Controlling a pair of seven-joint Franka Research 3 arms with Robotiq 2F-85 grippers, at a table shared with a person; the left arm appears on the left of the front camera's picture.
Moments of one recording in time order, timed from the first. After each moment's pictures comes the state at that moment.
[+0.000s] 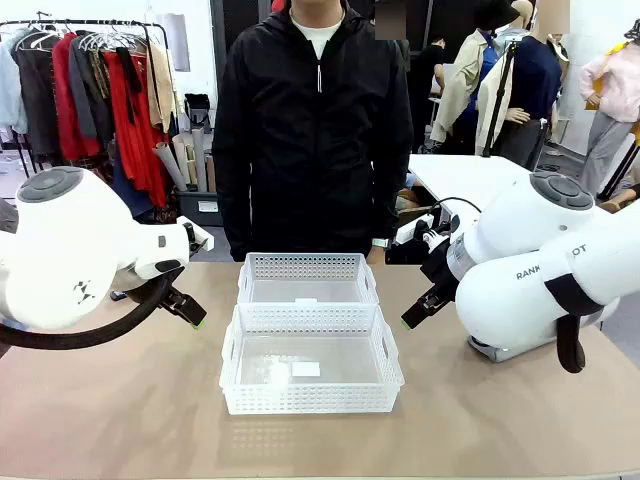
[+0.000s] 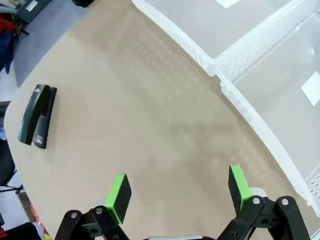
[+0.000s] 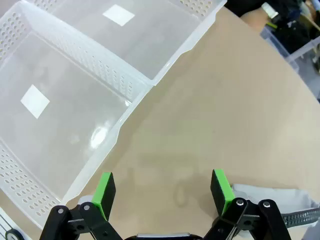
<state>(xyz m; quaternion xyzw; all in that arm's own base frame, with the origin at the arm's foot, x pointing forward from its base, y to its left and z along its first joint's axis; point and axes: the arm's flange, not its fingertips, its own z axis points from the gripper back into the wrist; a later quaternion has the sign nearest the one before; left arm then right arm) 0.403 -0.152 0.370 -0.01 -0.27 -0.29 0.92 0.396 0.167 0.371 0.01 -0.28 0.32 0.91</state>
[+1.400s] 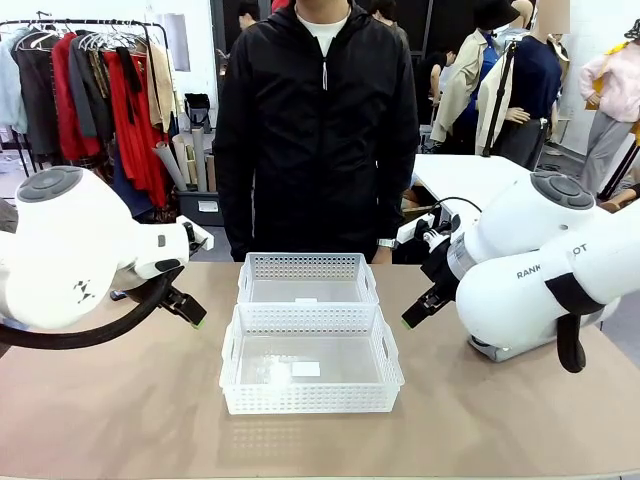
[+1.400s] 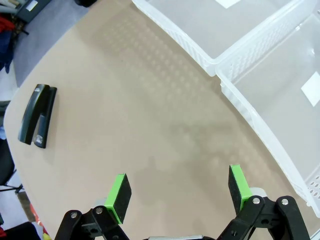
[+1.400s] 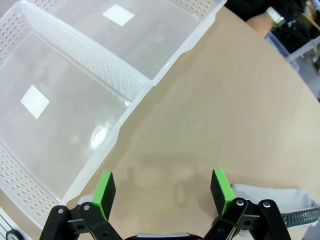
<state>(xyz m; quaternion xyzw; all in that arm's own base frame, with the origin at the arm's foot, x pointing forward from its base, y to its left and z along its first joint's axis) 0.403 -0.151 0.371 -0.02 -0.27 -0.29 0.92 0.396 0.166 0.372 0.01 -0.28 0.31 0.91</state>
